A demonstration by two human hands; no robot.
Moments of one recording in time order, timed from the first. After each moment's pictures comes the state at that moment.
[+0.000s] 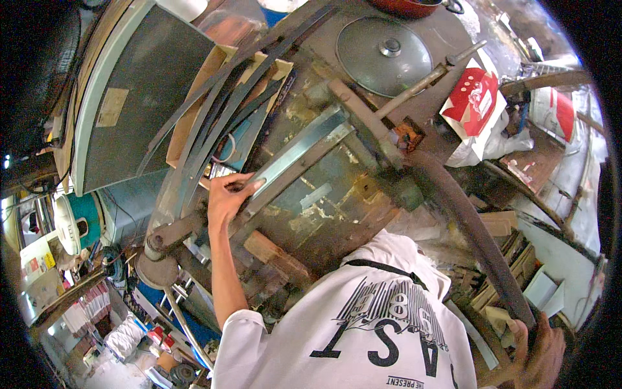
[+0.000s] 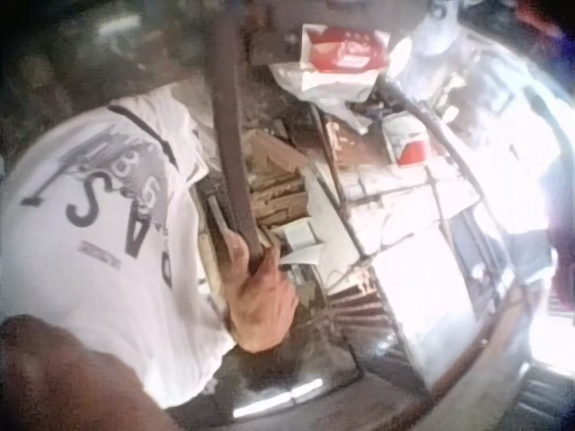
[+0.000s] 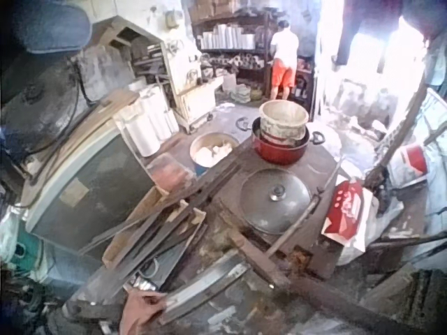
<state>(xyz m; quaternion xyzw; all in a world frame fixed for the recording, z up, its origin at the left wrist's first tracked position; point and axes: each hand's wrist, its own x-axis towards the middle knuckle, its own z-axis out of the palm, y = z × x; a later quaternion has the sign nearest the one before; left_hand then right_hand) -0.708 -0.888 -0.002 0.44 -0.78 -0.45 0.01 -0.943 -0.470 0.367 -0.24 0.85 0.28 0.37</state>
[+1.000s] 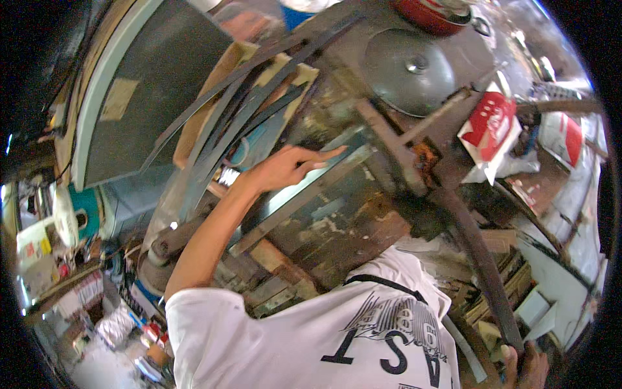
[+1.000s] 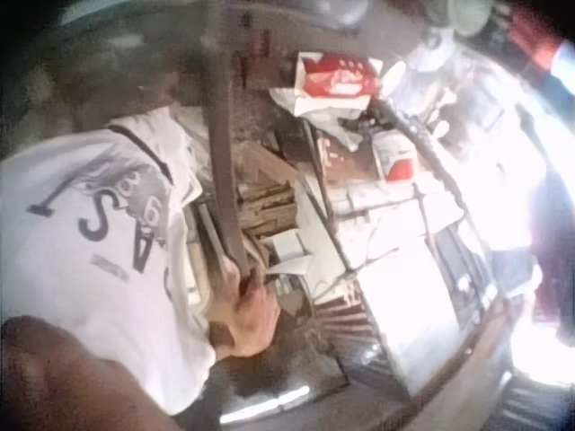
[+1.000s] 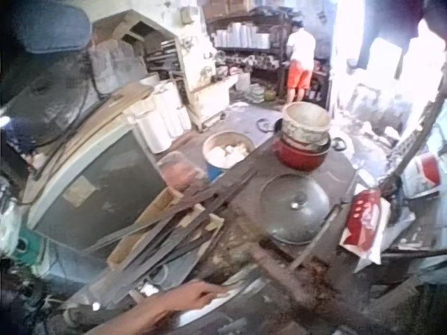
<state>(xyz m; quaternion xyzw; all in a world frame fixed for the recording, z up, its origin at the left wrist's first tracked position) -0.815 -0.916 -0.024 -0.01 -0.85 -0.52 -0.07 -0.944 -0.473 0.357 -0.26 0.86 0.26 0.36</state>
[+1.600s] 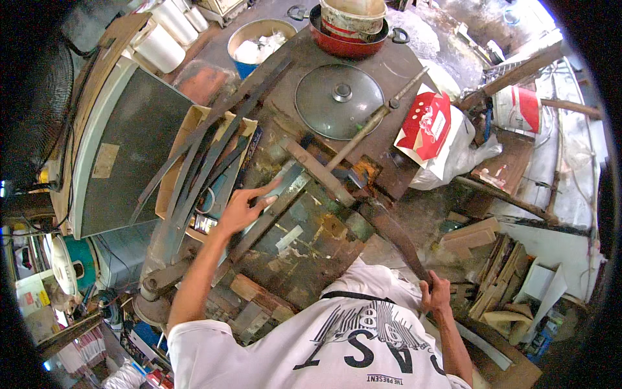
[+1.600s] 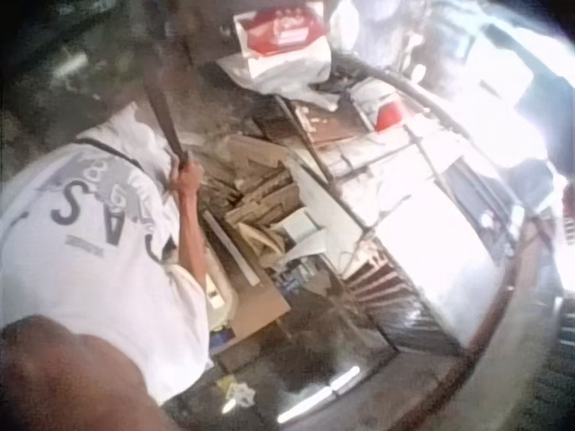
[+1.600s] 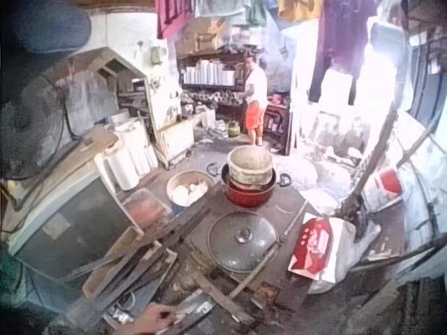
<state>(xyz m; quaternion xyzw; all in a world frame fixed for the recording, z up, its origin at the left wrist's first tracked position) -0.814 -0.889 -0.010 0.14 -0.88 -0.45 -0.04 -0.922 -0.326 0.006 -0.25 0.93 -0.17 0.20</state>
